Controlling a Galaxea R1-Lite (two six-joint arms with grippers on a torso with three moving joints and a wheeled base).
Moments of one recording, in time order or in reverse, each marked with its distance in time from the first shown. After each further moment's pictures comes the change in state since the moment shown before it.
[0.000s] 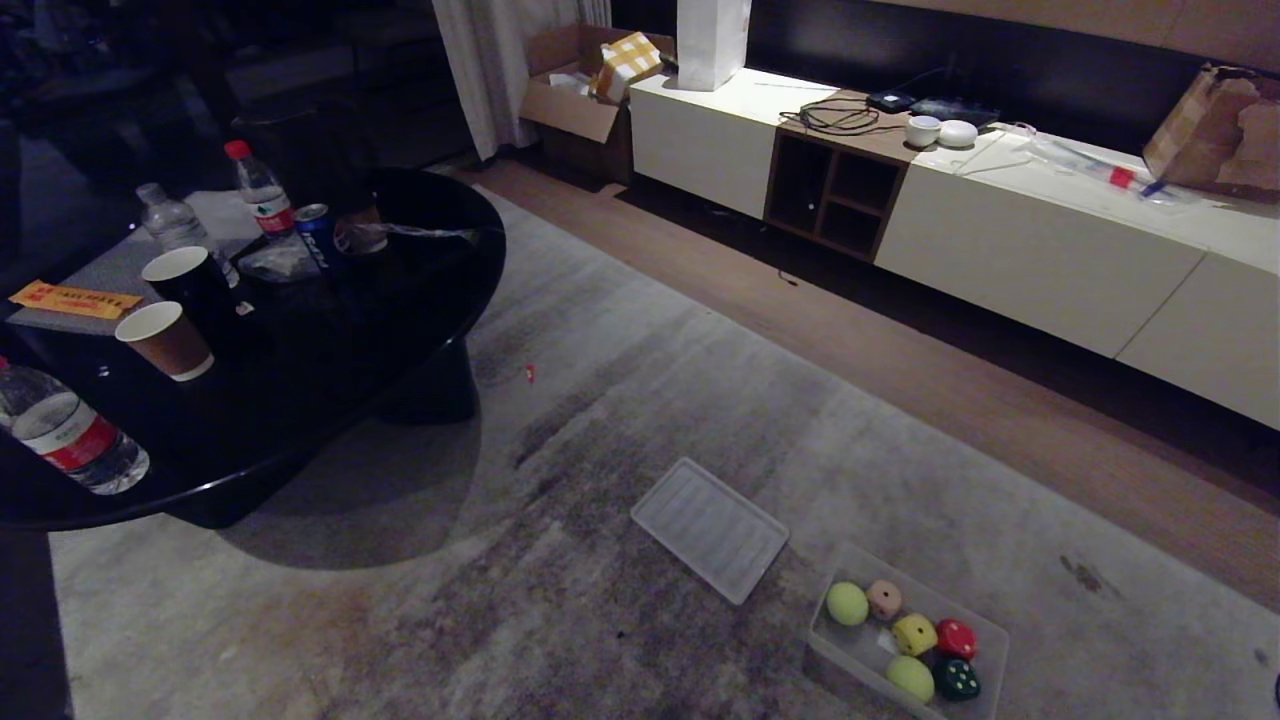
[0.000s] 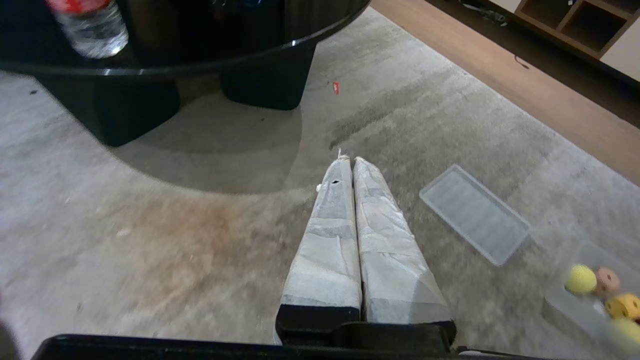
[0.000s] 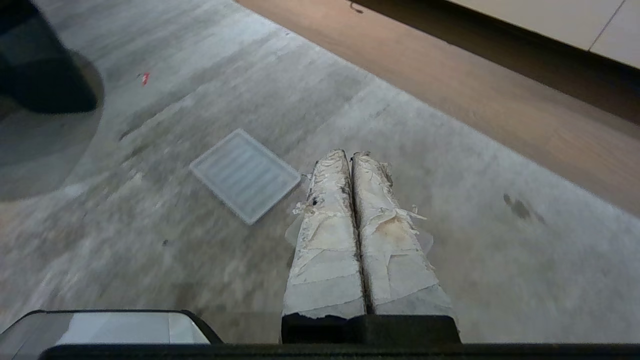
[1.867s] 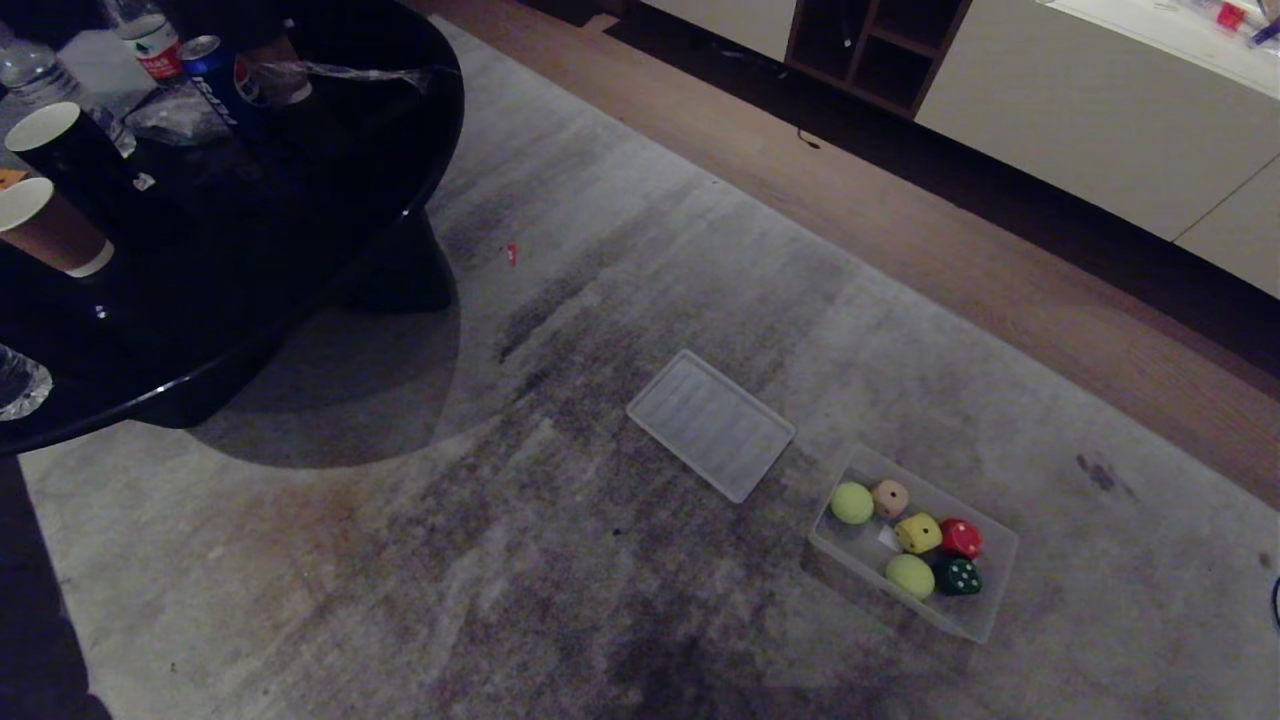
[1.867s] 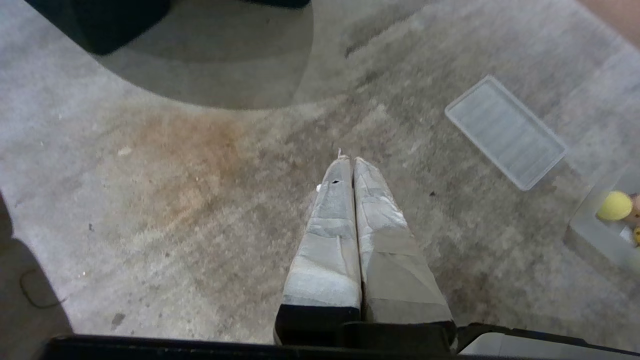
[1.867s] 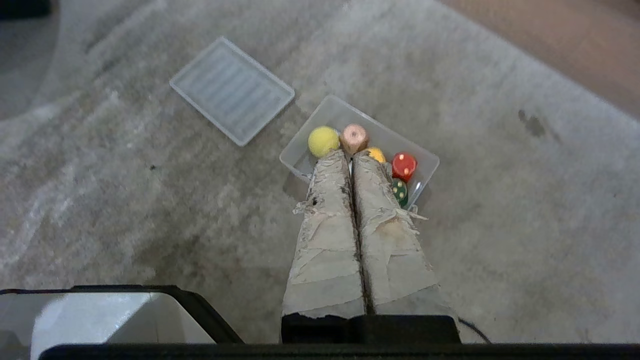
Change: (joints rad) left arm 0.000 0.000 0.000 -0.002 0.000 -0.003; right arm 0.000 0.000 0.000 0.000 -0.002 0.005
